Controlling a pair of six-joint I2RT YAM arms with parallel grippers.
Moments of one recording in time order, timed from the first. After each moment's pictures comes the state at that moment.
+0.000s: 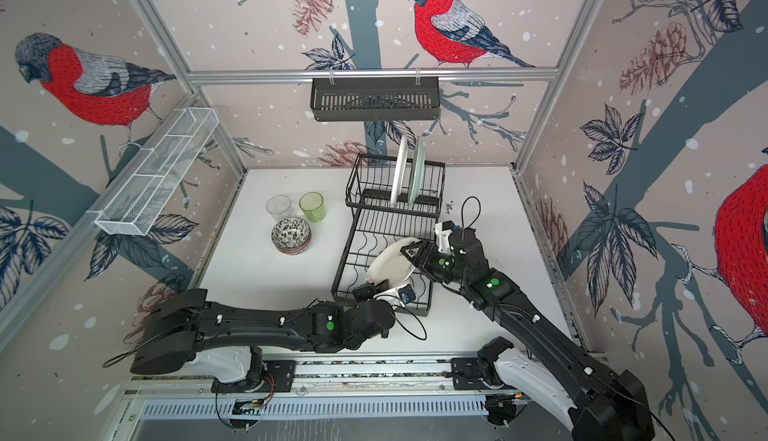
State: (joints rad) left arm -1.41 1.47 0.84 -0.09 -0.78 0.24; right arm 0.54 0.90 0.61 -0.19 -0.43 1.08
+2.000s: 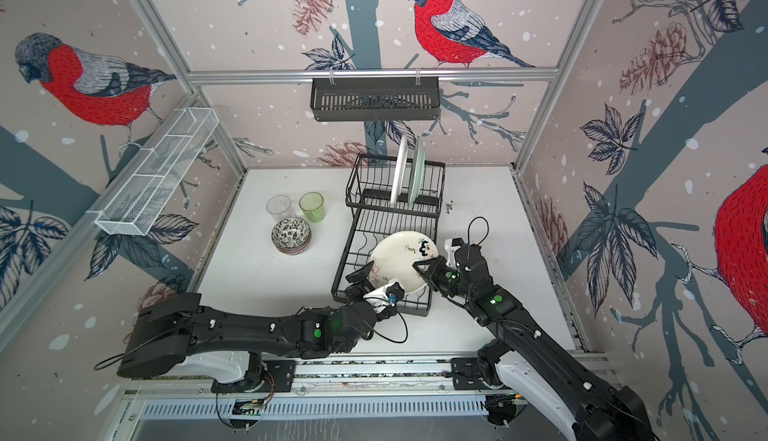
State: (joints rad) left arm -1.41 1.39 0.65 0.29 -0.86 0.33; right arm 0.50 0.78 0.41 -0.13 -0.39 1.21
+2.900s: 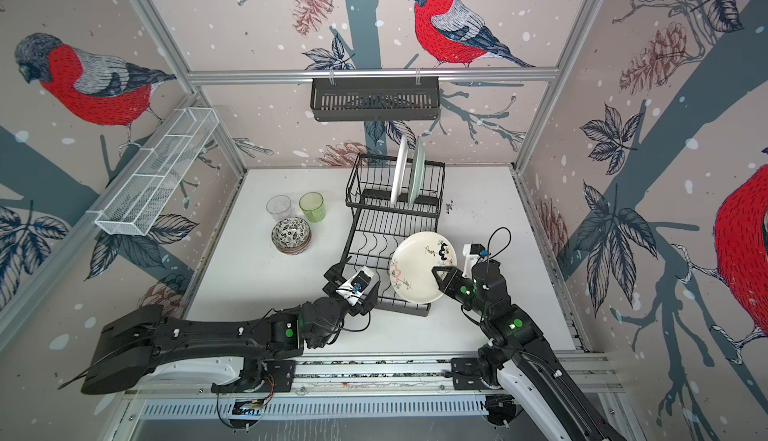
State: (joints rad) left arm -1.31 1.14 0.43 0.46 -0.77 0.21; right arm 0.42 0.47 0.37 -0.37 -0.24 0.91
